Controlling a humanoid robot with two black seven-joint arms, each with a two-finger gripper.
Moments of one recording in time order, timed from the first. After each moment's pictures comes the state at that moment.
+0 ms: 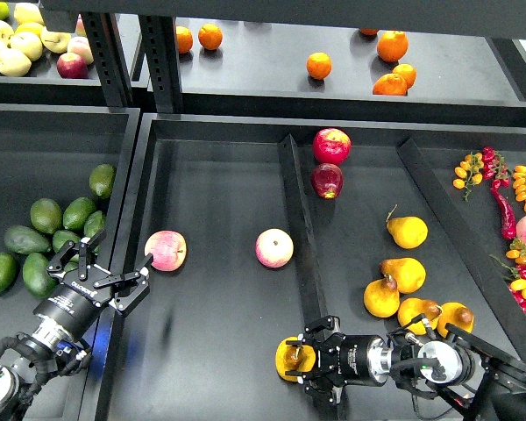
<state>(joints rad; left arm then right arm) 0.06 0.00 -1.49 -1.02 -0.20 -0.49 0.49 0.38 -0.26 0.49 0.91 0.01 0.28 -0.49</state>
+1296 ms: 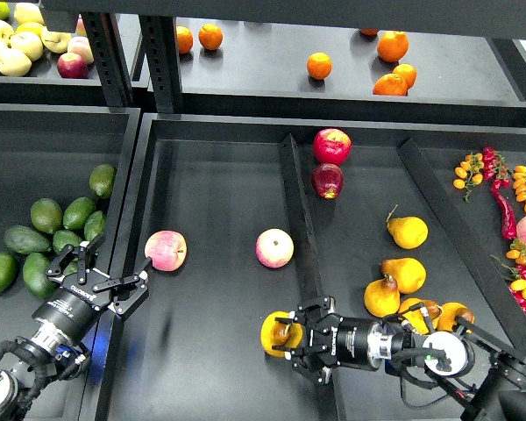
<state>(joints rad) 0.08 0.00 -1.49 -1.02 -0.20 -0.49 0.49 0.30 -0.62 0.72 1.17 0.18 0.36 -0.49</state>
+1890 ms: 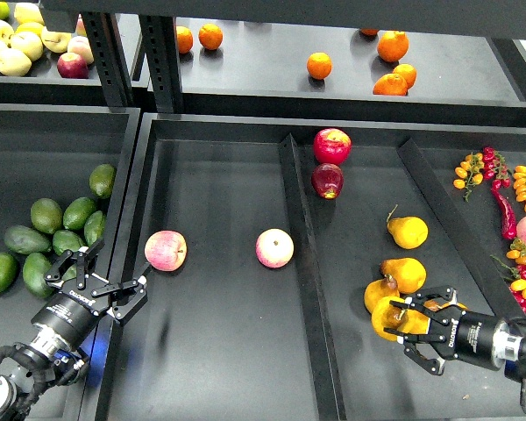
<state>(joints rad) 0.09 0.00 -1.49 -1.02 -0.20 -0.49 0.49 0.21 -0.60 0.72 0.96 0.13 0.45 -0.49</state>
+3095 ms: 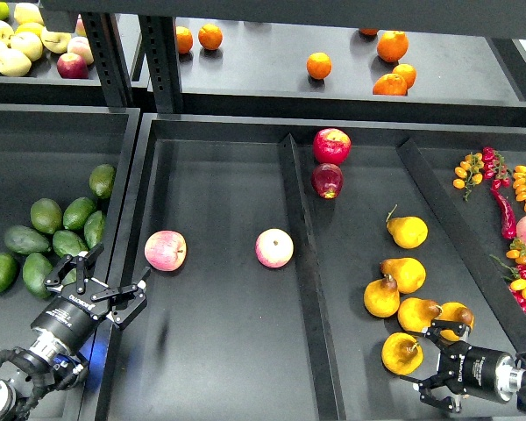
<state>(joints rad) 0.09 0.00 -1.48 -1.01 -0.20 -0.49 0.49 0.21 -0.59 0.72 0.83 0.06 0.51 -0.49</state>
